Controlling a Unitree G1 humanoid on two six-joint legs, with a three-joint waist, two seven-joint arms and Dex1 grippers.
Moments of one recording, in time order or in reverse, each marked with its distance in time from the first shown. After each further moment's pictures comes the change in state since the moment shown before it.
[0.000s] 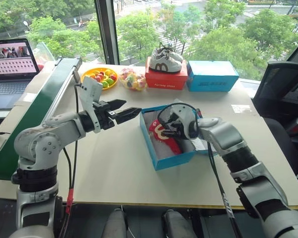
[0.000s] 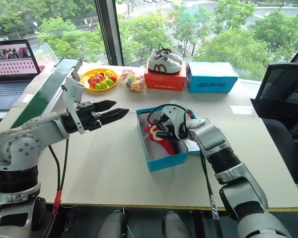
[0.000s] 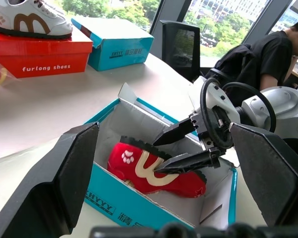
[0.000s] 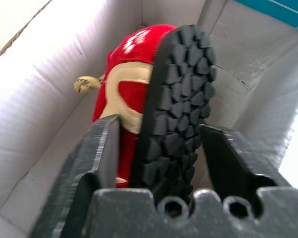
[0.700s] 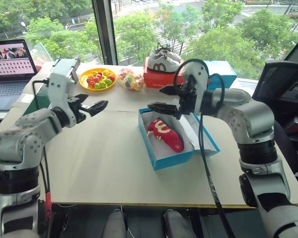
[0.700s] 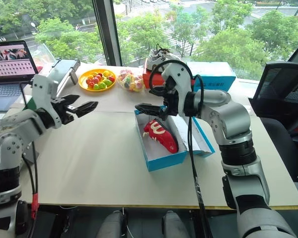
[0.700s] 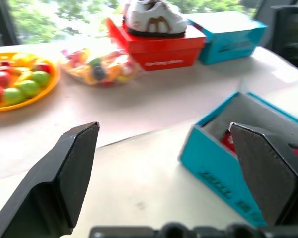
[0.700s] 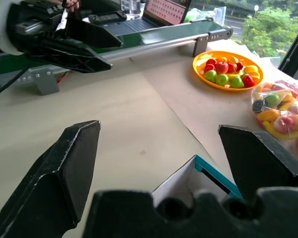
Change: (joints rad) left arm 0.278 0.054 0.240 0.097 0.366 -0.303 0.238; right arm 0.065 -0.130 -0.143 -0.119 0.296 -0.018 0.372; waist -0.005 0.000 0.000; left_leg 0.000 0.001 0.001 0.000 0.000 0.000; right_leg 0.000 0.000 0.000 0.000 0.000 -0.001
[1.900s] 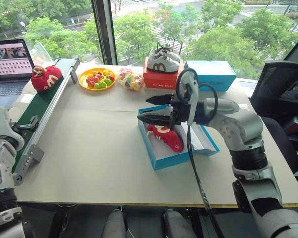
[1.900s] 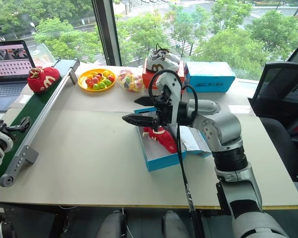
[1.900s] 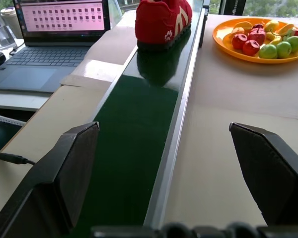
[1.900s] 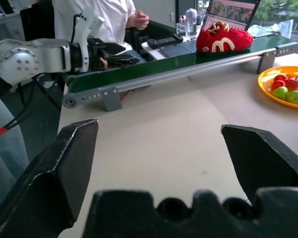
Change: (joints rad) left arm 0.001 0.134 0.105 0.713 0.152 -0.483 -0.178; right arm 0.057 0.096 0.043 -0.056 0.037 -0.042 -0.028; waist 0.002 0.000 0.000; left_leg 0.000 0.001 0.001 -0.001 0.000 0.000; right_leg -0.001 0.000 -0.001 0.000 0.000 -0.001
